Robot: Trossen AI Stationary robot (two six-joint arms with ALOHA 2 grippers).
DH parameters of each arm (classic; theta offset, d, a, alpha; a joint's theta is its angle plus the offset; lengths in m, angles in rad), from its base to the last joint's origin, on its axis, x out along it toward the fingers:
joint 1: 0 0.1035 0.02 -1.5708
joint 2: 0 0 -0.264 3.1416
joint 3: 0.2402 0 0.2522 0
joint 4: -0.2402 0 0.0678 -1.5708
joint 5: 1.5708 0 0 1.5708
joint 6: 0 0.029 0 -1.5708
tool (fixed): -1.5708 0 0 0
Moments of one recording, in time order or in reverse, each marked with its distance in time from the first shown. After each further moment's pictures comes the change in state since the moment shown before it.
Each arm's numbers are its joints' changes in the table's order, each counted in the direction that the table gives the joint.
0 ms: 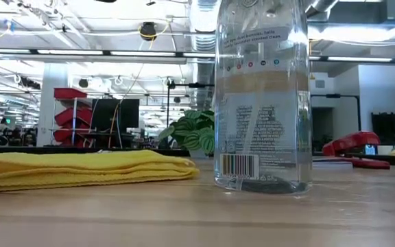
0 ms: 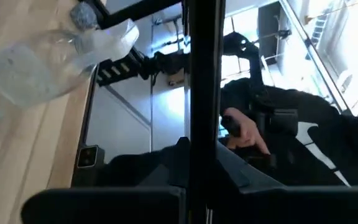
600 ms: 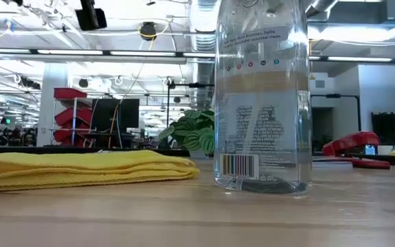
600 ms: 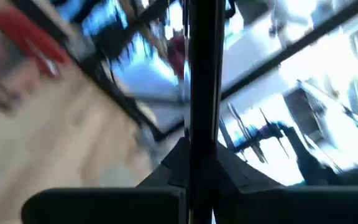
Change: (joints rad) left arm 0.000 -0.273 -0.216 0.034 0.384 0.159; right arm -0.187 -0.035 0.002 0.050 0.084 0.706
